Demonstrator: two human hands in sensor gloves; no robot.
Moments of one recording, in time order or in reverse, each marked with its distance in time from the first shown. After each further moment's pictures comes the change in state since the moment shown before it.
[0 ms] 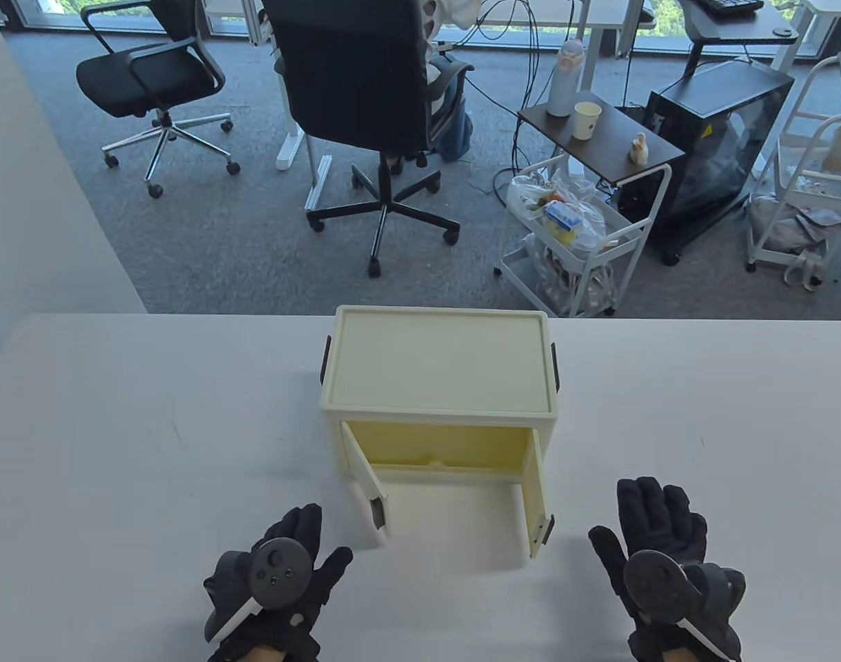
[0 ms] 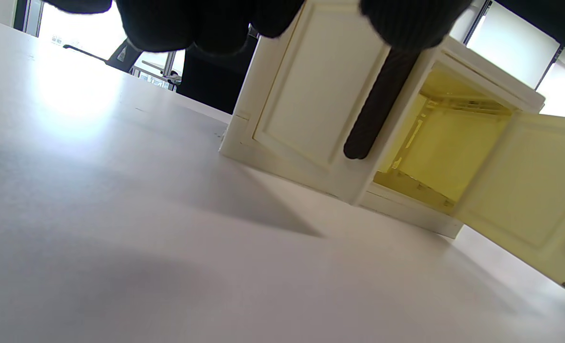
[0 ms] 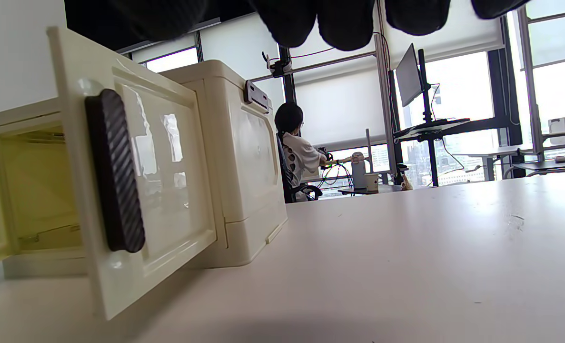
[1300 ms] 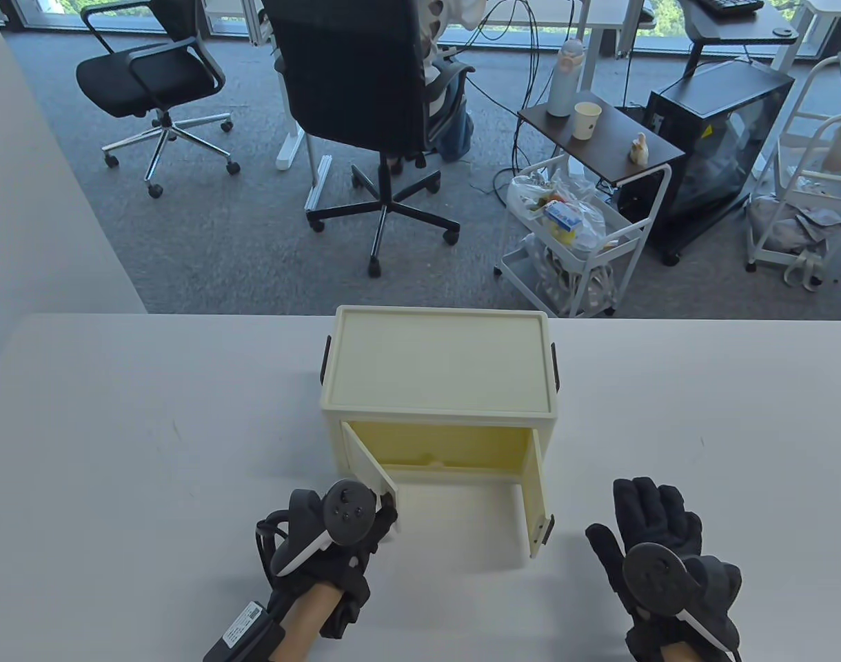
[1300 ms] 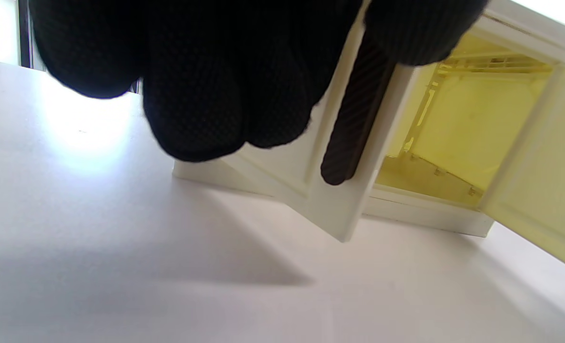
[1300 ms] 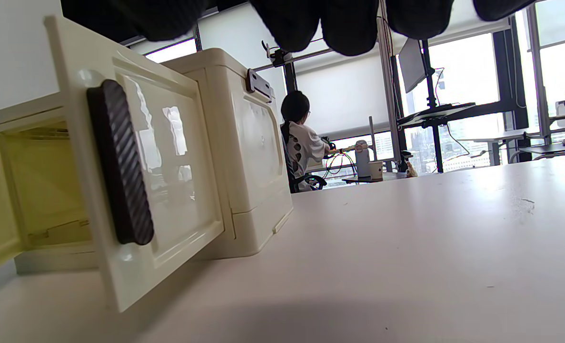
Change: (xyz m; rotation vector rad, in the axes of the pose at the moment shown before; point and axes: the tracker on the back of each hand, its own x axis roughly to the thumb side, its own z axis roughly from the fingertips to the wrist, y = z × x) left_hand 0.047 0.005 -0.067 -0.068 0.055 -0.135; right_hand 0.003 0.005 -0.005 0.043 -0.005 -0.029
